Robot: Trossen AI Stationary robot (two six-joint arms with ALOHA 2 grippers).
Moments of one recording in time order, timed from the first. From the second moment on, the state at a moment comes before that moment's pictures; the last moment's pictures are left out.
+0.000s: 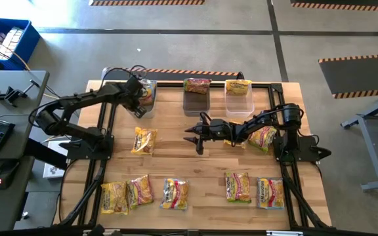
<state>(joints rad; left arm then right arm) 0.84 1.34 0.74 -0.66 -0.17 0.03 -0.09 1.95 0.77 0.92 -0.02 0.07</state>
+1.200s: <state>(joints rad) 0.84 1.34 0.54 -0.07 -0.26 0.01 -0.09 1.95 0.77 0.92 0.01 0.07</state>
